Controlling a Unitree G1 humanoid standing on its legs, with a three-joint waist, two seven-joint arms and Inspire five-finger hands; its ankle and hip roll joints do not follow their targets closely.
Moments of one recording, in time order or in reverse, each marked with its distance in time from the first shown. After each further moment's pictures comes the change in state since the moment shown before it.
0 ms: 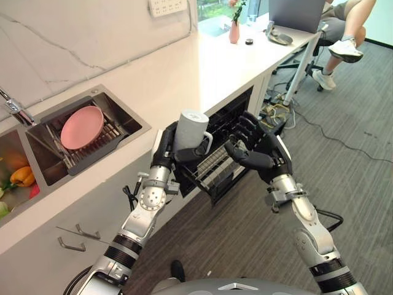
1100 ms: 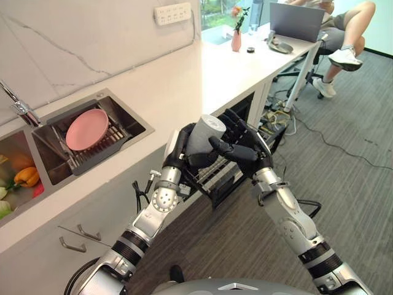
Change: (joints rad) left arm -0.067 -0.001 -0.114 0.046 0.151 0.001 0.058; right arm -0.133 -0.013 0.164 0.090 0.233 -0.004 -0.054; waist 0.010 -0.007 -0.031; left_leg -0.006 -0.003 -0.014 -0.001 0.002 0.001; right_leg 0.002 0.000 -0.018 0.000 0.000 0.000
